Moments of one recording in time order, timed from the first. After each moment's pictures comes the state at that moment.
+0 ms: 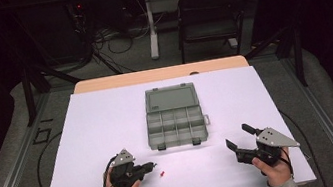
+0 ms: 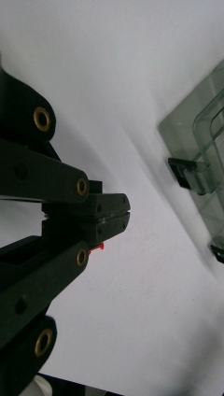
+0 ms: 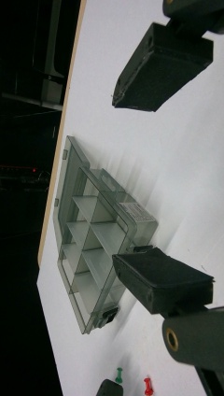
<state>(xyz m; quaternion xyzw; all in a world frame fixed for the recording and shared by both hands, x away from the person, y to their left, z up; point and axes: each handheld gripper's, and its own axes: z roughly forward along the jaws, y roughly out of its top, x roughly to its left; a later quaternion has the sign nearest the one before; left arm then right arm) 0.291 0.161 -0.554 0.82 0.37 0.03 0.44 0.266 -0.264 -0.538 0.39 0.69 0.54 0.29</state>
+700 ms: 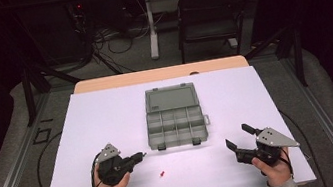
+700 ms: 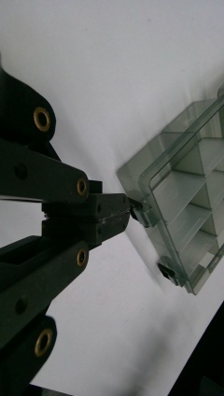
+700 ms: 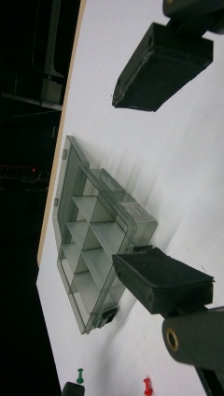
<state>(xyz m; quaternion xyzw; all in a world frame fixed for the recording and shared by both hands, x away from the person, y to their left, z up) 0.297 0.184 -0.533 0.77 0.40 0.07 0.49 0.266 -0.263 -0.538 0.39 0.68 0.54 0.29</state>
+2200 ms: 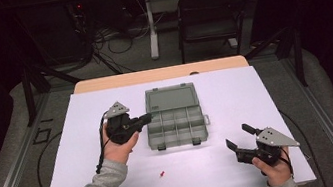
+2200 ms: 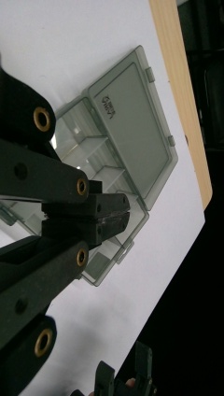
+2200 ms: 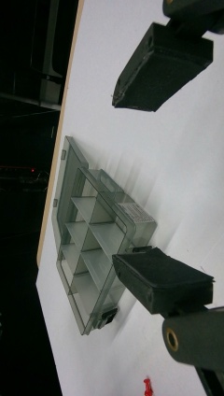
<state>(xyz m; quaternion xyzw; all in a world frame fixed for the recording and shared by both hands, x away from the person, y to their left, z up) 0.372 0.136 -0.456 0.78 0.36 0.09 0.51 0.267 -0.264 -0.539 0.39 0.68 0.54 0.29</state>
